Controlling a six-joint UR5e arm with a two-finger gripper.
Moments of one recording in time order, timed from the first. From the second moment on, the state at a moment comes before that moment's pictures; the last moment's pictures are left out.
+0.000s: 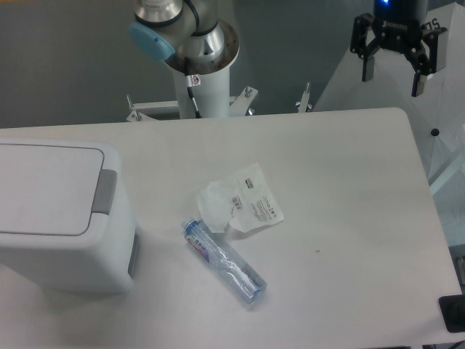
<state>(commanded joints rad) 2.96 -1.57 -1.54 -1.23 1.26 1.78</state>
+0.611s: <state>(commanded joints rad) 2.87 -1.57 -1.54 -1.21 1.25 1.54</state>
